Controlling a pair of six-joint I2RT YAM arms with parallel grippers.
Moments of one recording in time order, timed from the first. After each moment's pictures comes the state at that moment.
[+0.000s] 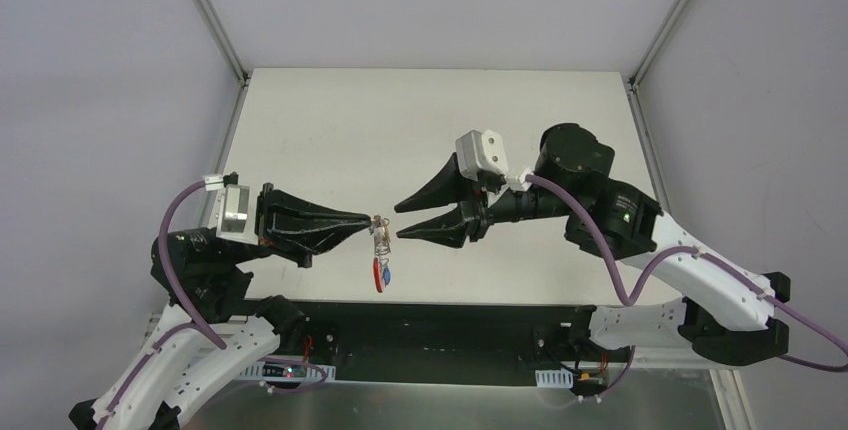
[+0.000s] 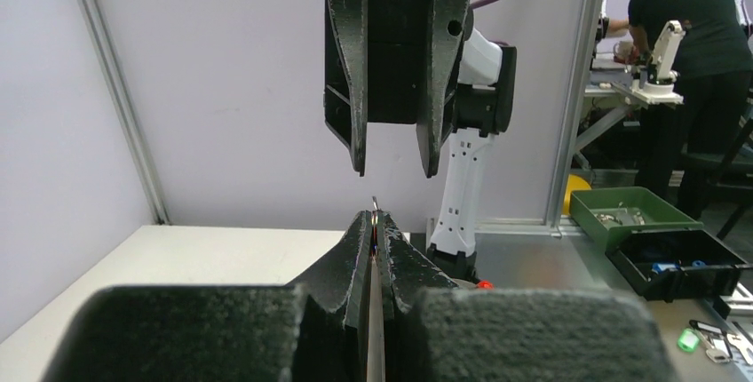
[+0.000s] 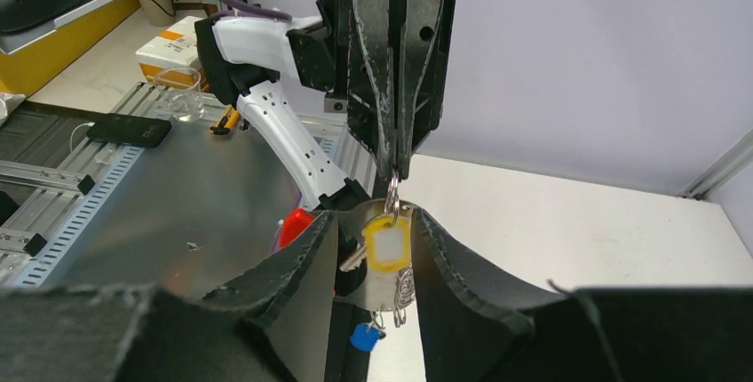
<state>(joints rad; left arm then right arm) -0.64 0.48 0.83 0.31 0.72 -0.43 1.19 1.14 1.53 -0.36 -0.54 -0.10</state>
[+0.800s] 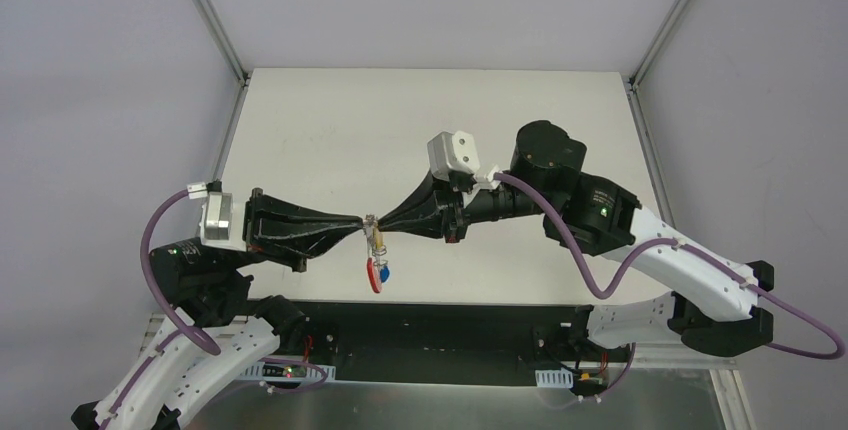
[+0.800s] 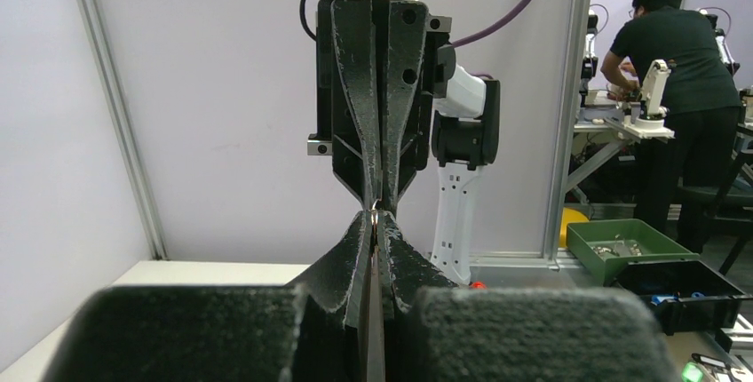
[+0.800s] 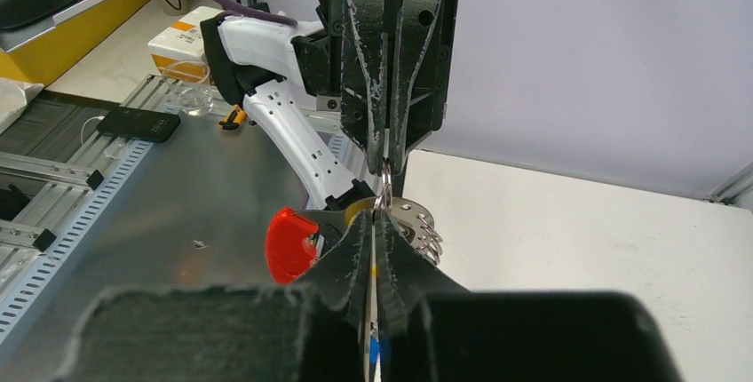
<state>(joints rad) -0.64 0.44 0.77 0.45 0.67 -0.51 1.22 1.24 1.60 -0.36 -0.55 -0.10</state>
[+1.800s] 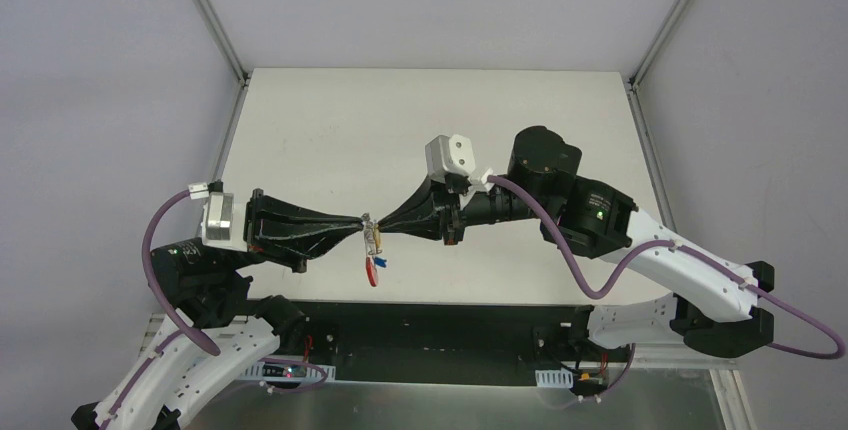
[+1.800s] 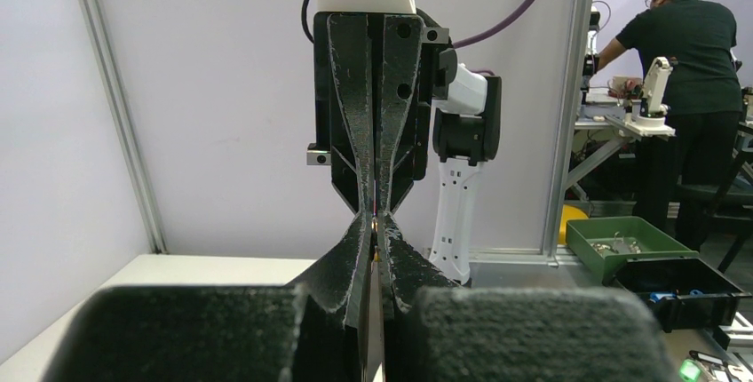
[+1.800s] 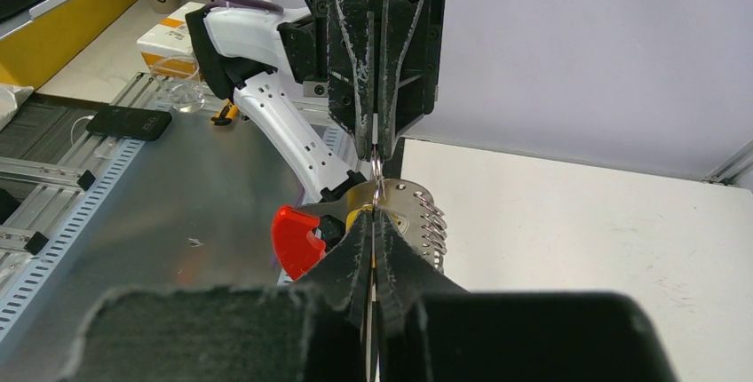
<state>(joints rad) -0.64 0.43 0.77 0.43 0.67 -0.51 1.22 1.22 1.55 -0.35 -0.51 -0.09</state>
